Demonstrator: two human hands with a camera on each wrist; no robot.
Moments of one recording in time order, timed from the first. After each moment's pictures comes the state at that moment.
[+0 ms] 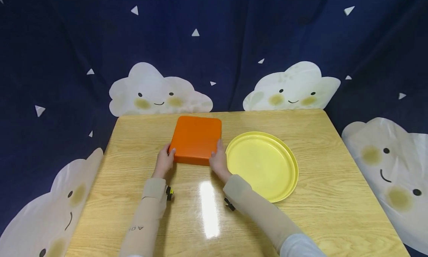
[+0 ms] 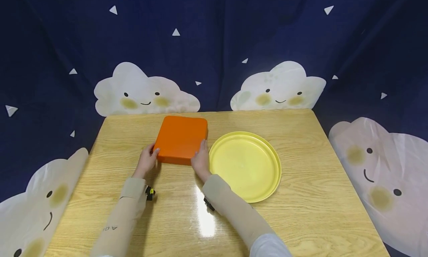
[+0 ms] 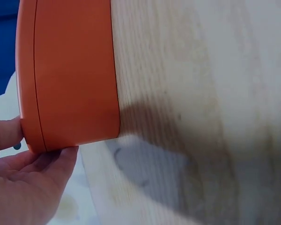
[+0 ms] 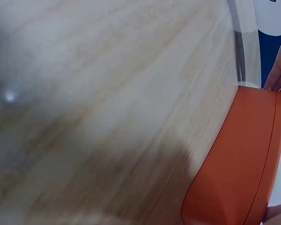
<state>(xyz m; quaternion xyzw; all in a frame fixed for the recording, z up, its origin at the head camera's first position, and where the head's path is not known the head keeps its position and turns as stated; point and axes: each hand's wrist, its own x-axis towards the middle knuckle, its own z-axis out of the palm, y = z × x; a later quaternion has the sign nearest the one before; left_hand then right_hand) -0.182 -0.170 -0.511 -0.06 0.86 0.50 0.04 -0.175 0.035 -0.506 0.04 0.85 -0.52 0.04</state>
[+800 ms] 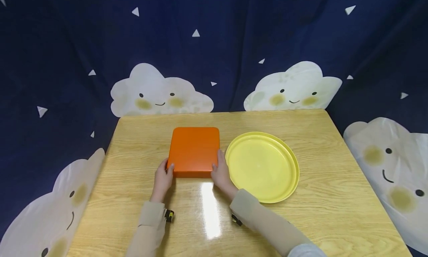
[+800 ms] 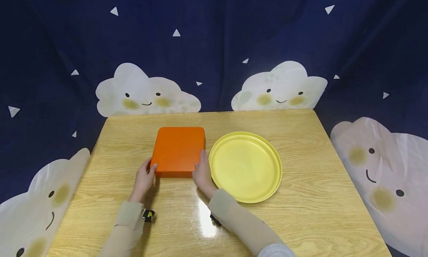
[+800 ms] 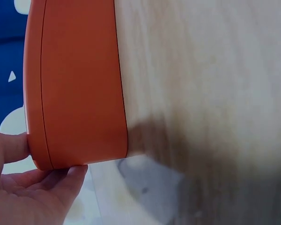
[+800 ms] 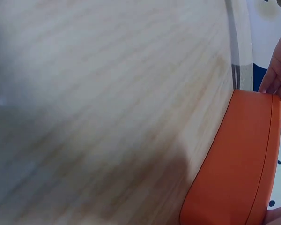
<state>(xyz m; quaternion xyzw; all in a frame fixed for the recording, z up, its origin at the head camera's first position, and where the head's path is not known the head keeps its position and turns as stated) -0.119 -0.163 -0.514 -0.09 0.86 0.51 0.00 -0.132 0.043 -0.512 -0.01 0.85 -0.52 0.04</state>
